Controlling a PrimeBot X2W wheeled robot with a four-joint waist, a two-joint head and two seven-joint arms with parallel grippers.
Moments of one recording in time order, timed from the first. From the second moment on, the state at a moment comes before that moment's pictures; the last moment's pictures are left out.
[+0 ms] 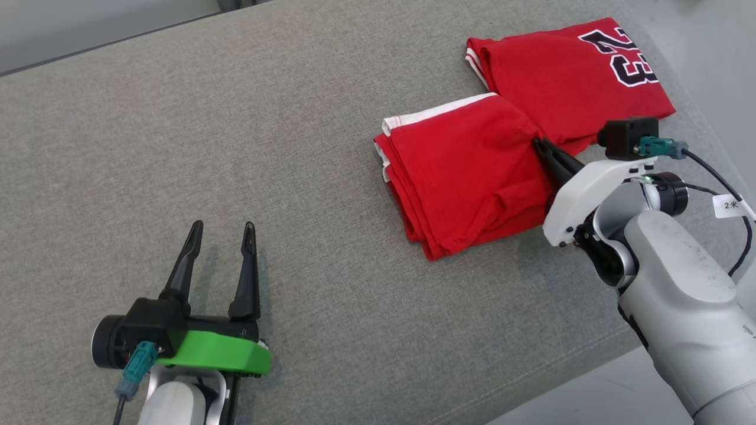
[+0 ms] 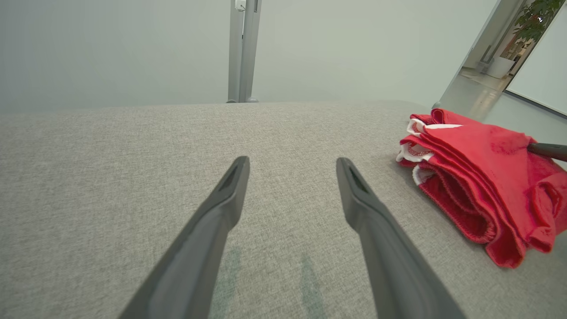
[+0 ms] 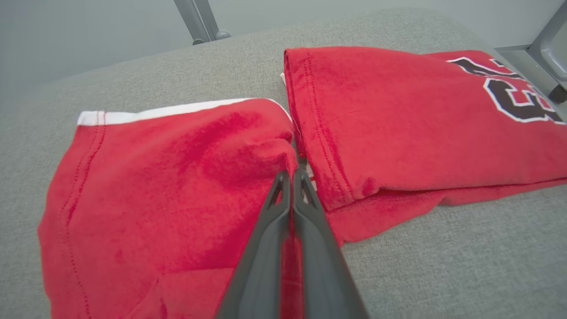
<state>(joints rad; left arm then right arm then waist) -0.13 0.10 -0.18 0.12 -0.25 -0.04 -0.26 -0.69 -0.26 0.40 0.64 0.59 0.13 0.03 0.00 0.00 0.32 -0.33</state>
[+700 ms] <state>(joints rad) -0.12 0.09 -0.20 0.11 -0.27 -0.03 -0.26 -0.89 -0.37 0.30 0.78 0.44 0.13 0.08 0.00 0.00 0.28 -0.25</state>
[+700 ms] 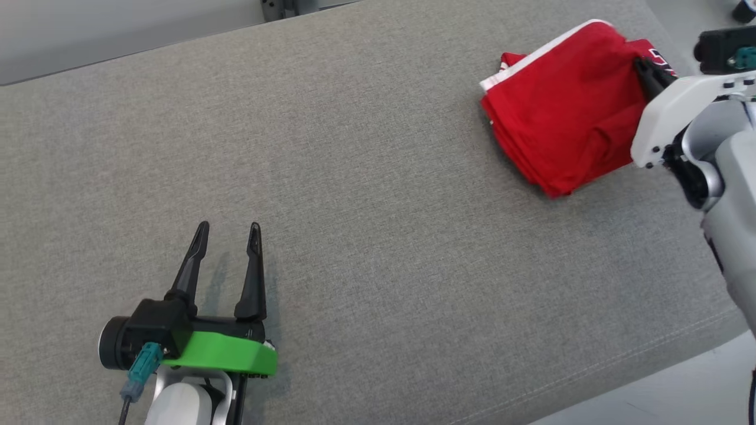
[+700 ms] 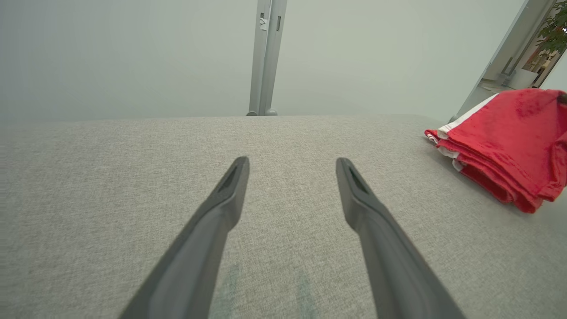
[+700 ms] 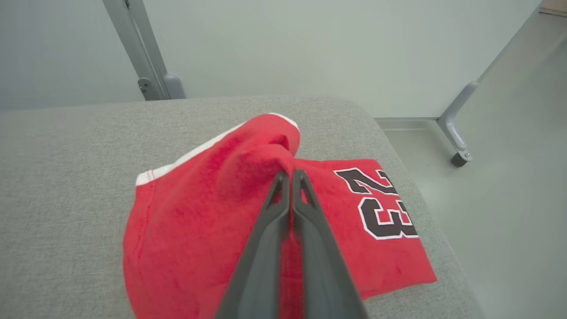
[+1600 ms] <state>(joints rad) -0.15 0.11 -0.24 0.10 -0.26 -0.02 -0.25 -0.99 -0.46 -0.03 1.22 0.23 0.13 -0.06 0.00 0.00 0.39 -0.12</state>
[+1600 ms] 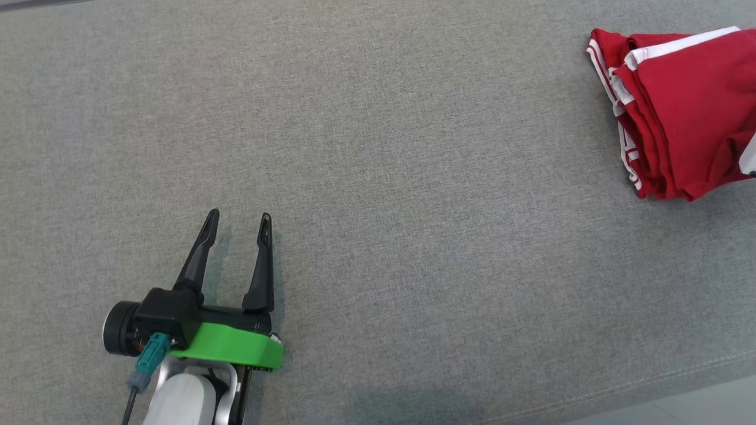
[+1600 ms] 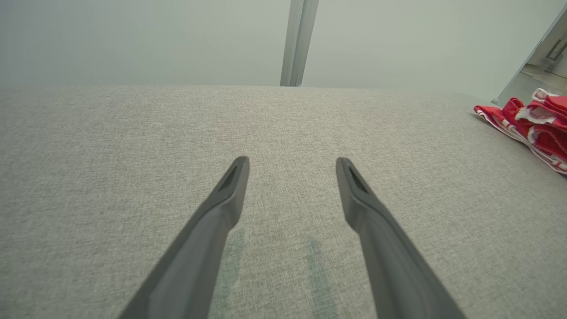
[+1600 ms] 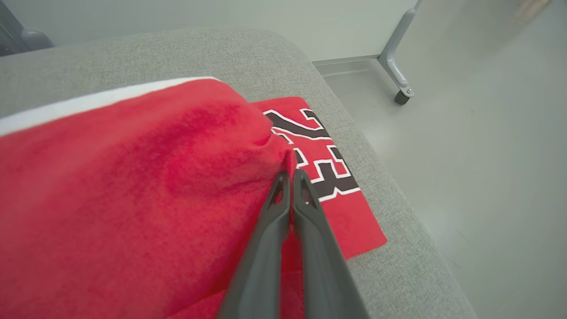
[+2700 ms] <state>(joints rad) -0.08 0.09 -0.13 0.16 -0.35 0.05 -0.26 -0.76 -0.23 0.19 0.78 0.35 0.13 -0.26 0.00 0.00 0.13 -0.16</state>
